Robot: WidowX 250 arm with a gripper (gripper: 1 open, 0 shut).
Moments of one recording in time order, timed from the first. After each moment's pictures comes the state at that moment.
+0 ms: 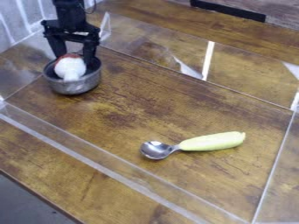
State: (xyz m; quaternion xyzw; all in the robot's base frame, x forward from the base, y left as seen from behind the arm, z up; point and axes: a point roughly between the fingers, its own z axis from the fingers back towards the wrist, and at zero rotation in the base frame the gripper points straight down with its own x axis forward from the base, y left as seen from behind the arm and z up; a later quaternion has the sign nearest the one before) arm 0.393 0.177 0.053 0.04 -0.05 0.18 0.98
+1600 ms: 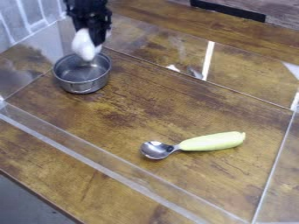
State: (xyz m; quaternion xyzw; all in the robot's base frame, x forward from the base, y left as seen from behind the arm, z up) arm 0.414 0.143 0.099 0.02 -0.06 -0.04 1.00
